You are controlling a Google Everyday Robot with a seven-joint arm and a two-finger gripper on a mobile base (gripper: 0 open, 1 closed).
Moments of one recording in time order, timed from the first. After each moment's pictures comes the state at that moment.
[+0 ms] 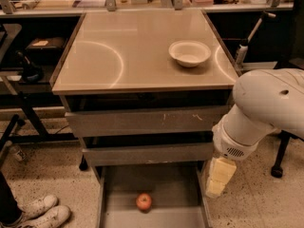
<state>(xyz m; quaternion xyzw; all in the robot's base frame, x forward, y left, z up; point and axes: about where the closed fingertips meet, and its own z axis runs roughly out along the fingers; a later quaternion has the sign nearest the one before) 0.412 -0.166 0.730 -0.59 0.80 0.05 0.08</state>
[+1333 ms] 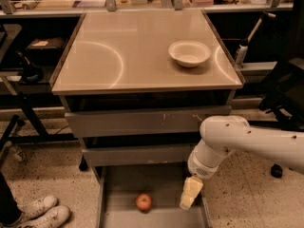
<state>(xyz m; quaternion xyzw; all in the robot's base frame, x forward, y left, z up) 0.433 -0.126 0.545 -0.57 0.81 0.15 0.04</state>
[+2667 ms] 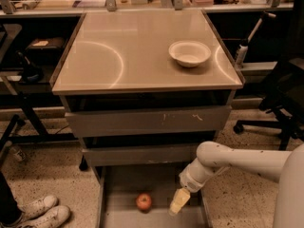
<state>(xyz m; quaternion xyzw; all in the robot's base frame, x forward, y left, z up) 0.451 -0.098 0.392 -0.52 0.81 0.26 0.07</state>
